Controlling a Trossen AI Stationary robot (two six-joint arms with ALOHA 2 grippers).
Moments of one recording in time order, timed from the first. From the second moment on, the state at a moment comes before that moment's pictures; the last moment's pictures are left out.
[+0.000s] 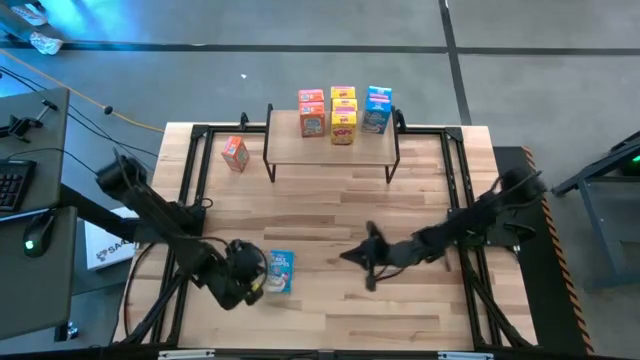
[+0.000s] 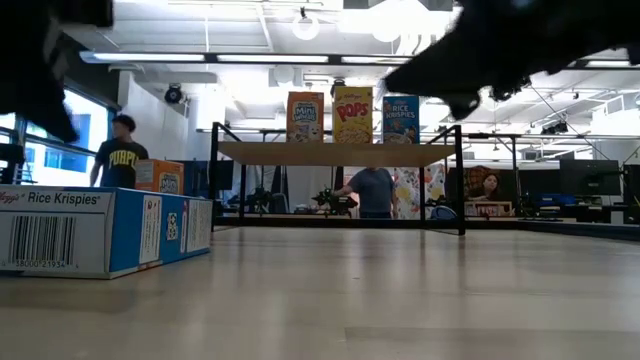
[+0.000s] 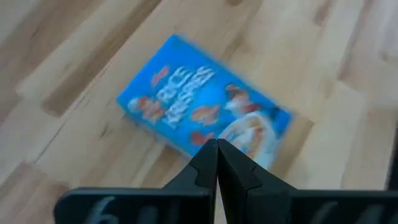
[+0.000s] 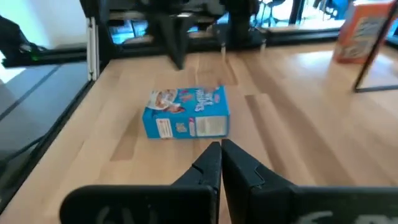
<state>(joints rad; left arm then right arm) -0.78 1.46 0.85 -0.54 -0.54 -1.25 0.48 1.57 0.59 0.67 0.47 0.22</state>
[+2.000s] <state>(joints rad) -0.77 1.45 0.53 0.01 -0.96 -1.03 0.31 2.12 1.29 0.25 0.59 0.34</state>
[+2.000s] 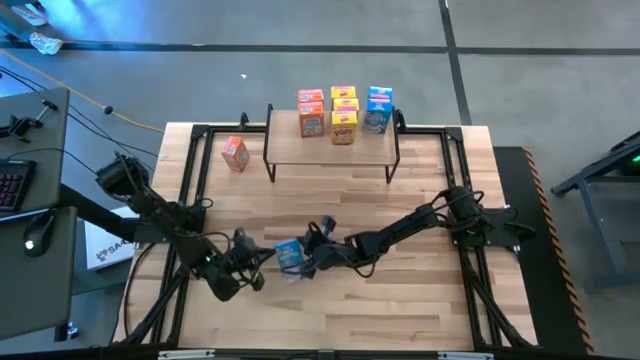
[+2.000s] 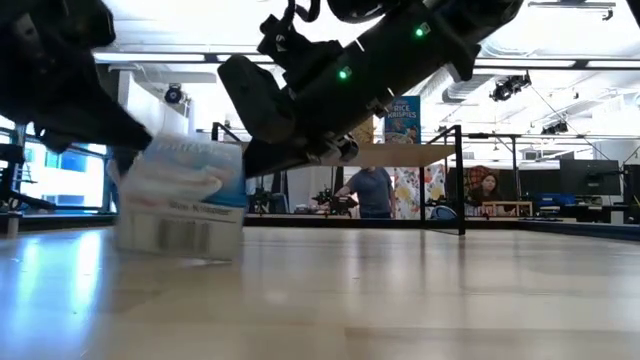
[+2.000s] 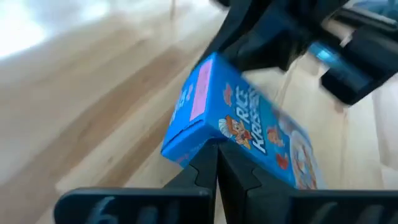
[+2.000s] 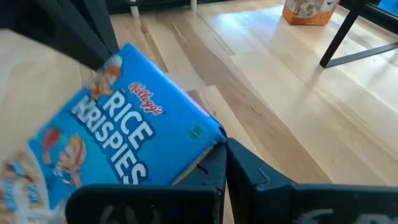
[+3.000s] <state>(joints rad) -0.84 1.45 0.54 0.16 -1.12 -0.39 0.39 2.11 1.29 0.48 0.83 -0.07</state>
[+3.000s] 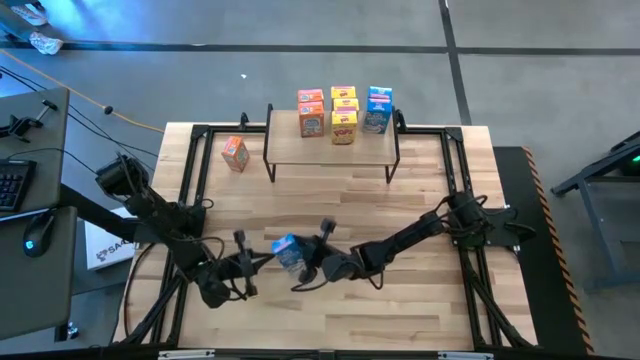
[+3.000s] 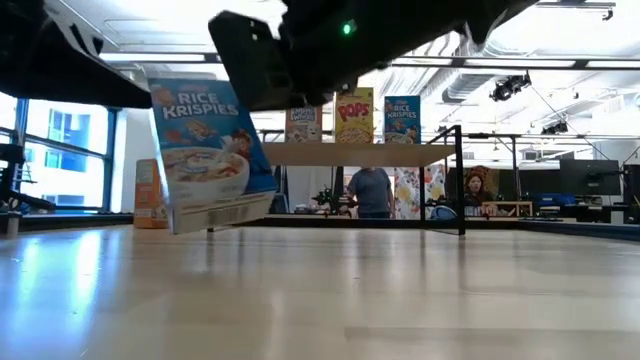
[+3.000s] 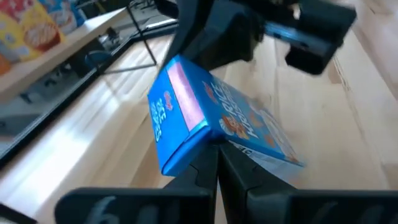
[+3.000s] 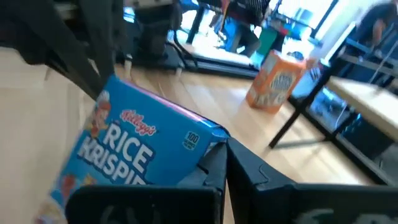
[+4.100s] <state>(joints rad) -0.92 1.82 0.83 0.26 -1.18 0.25 0.52 2.11 1.21 0.62 0.84 -0.30</state>
